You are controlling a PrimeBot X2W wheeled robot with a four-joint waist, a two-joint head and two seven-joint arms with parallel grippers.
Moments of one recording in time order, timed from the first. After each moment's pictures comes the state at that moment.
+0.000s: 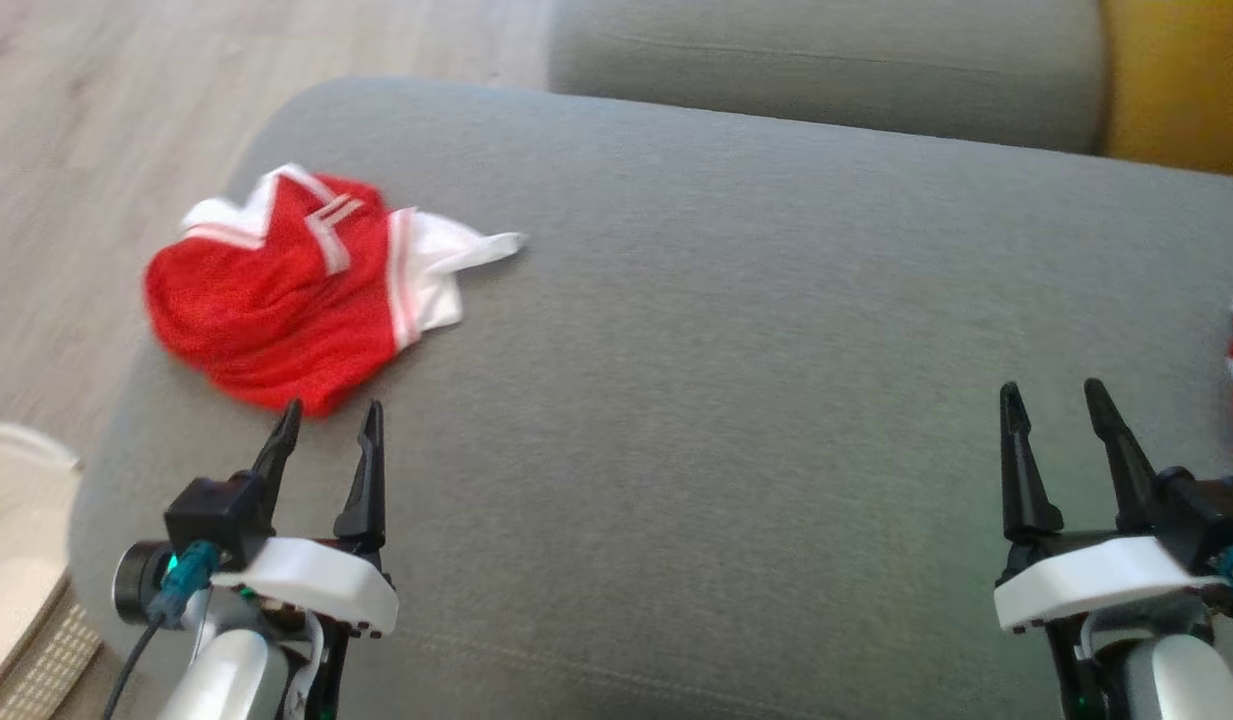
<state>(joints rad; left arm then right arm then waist) -0.09 0.24 -0.35 0.20 -0.37 0.14 -0.24 0.03 -0.05 -0.05 0.03 0.12 0.13 -0.05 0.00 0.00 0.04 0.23</state>
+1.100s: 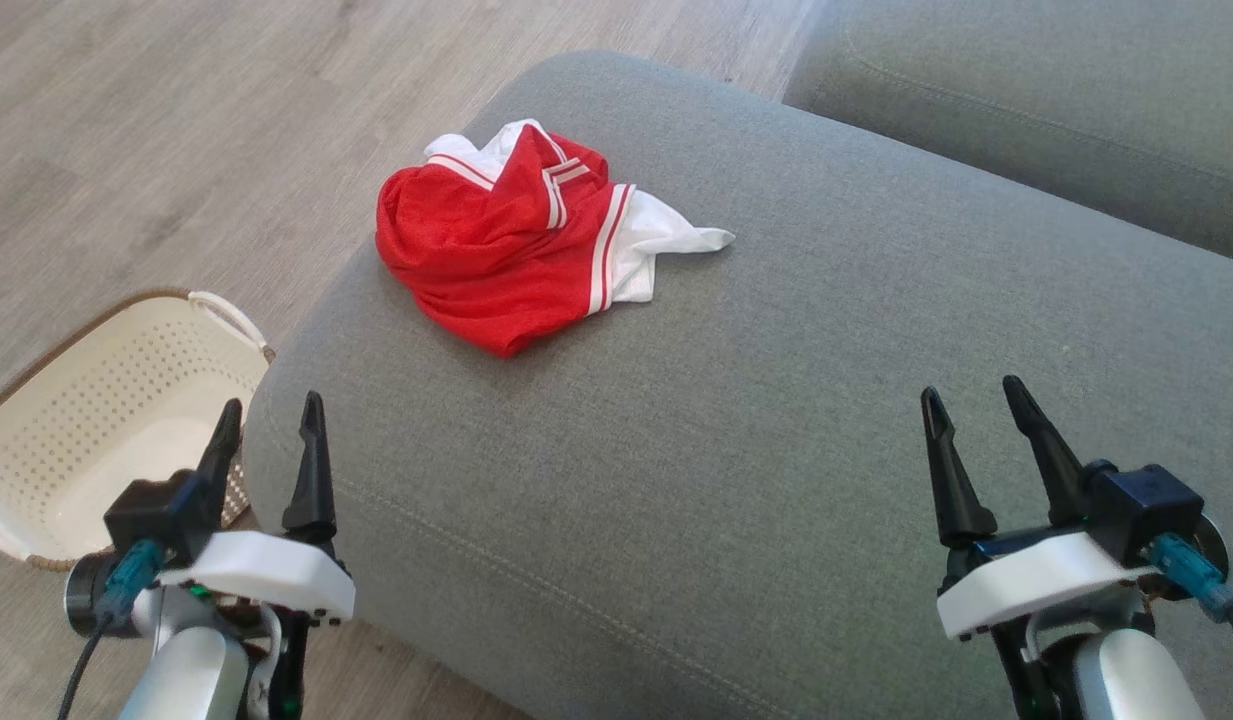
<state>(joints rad) -0.09 0.24 -0.26 0.23 -0.38 0.14 -0.25 0.03 -0.05 0.06 0.01 0.12 0.13 -0.01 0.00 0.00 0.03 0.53</state>
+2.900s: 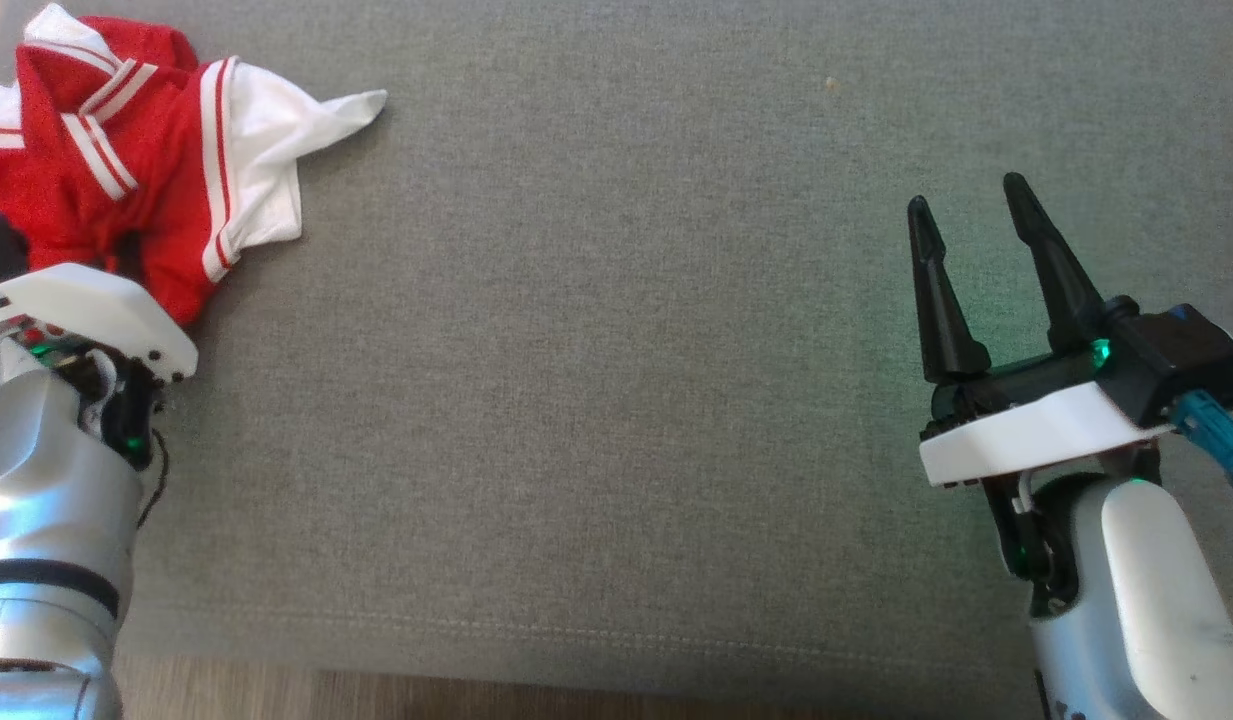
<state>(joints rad) -0.86 0.28 -0.19 1.26 -0.51 -0.11 -0.17 -0.22 -0.05 0.11 -0.07 0.10 0.13 0.01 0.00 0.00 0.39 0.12</state>
